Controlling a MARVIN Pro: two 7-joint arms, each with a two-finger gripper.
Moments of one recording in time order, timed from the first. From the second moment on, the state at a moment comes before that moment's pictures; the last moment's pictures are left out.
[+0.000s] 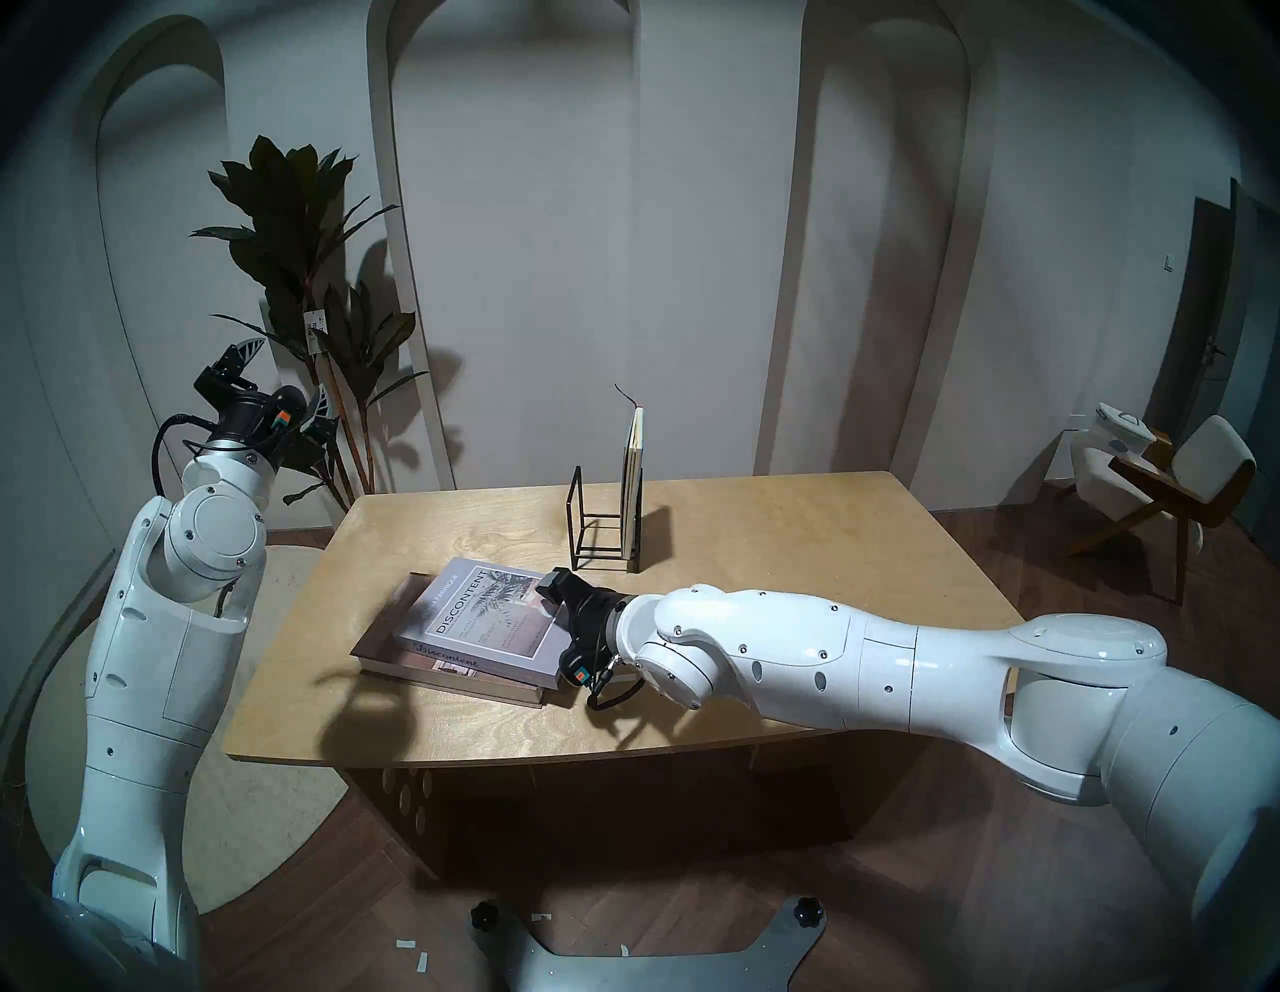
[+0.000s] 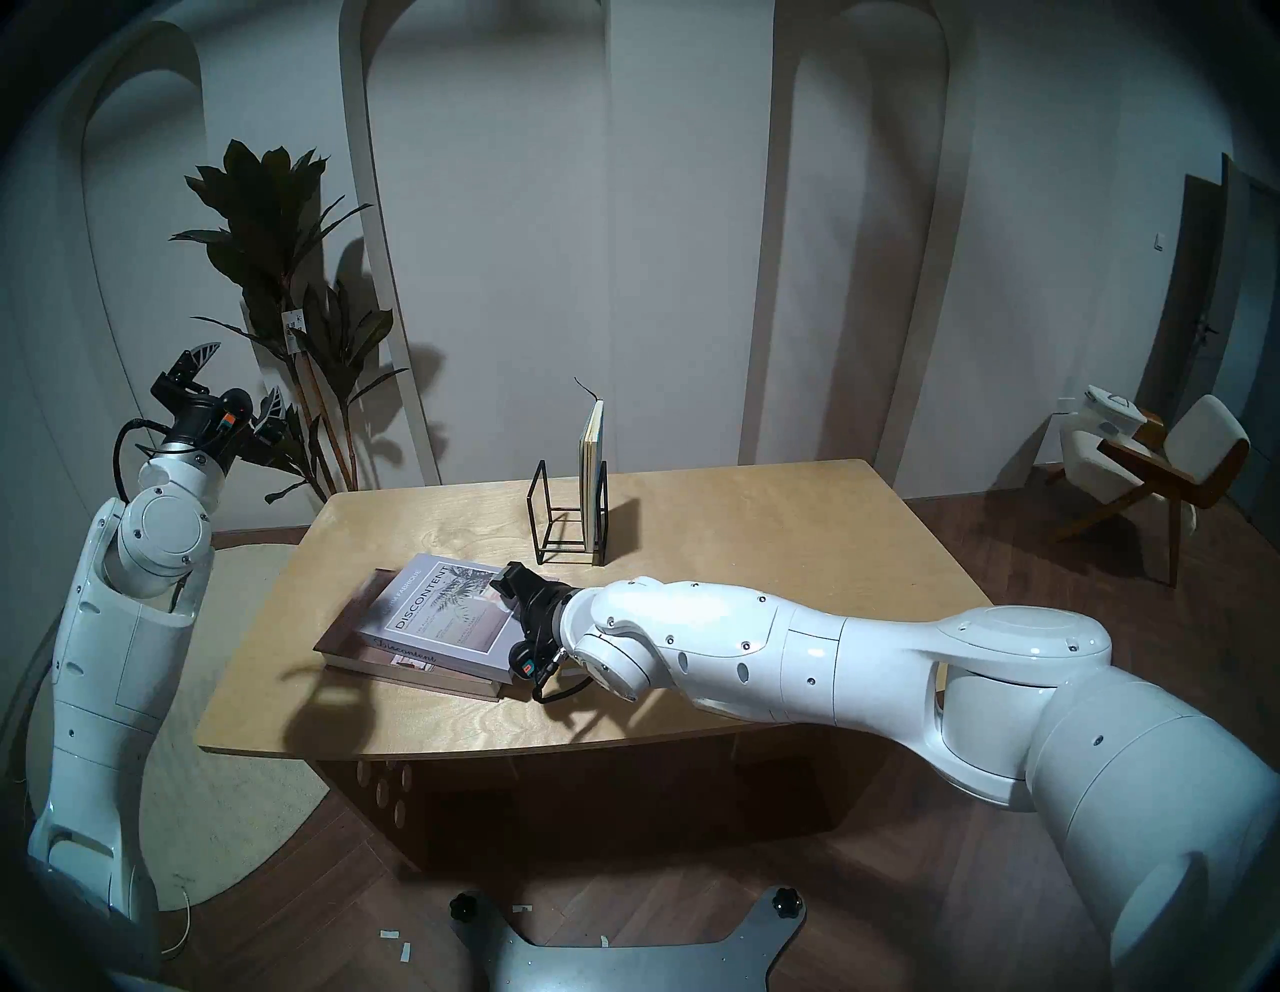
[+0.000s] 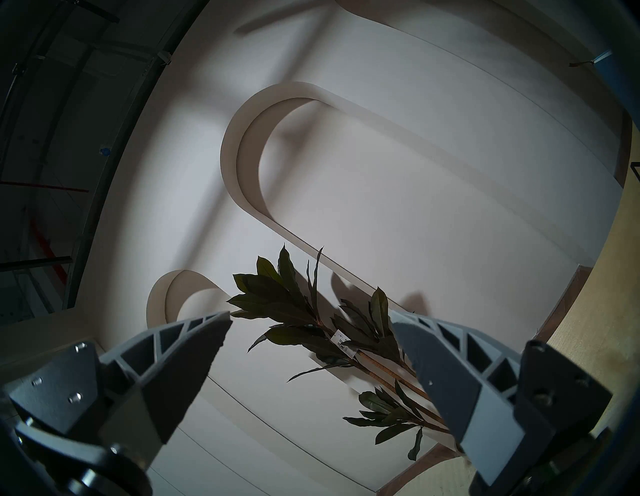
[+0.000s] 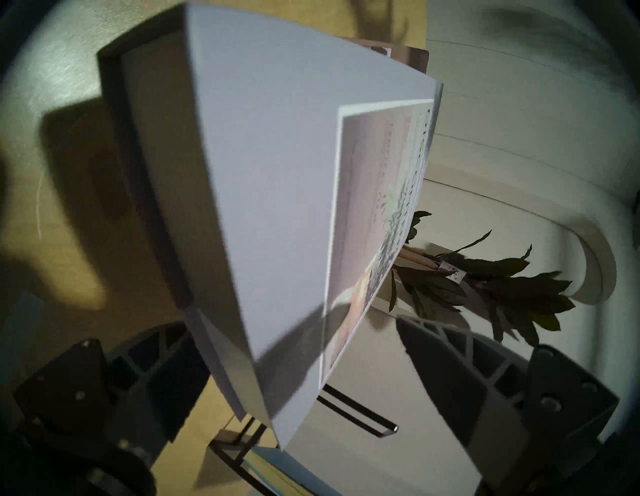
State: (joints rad) left arm 1.36 -0.95 -1.72 -1.68 0.45 0.12 -0.05; right arm -0.56 -1.23 -0.02 -1.32 -0.73 0.20 0.23
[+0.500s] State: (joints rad) left arm 1.36 -0.95 -1.72 -1.68 0.45 0.12 -0.05; right arm -0.49 -1.20 -0.11 -1.38 -0.86 0.22 0.32
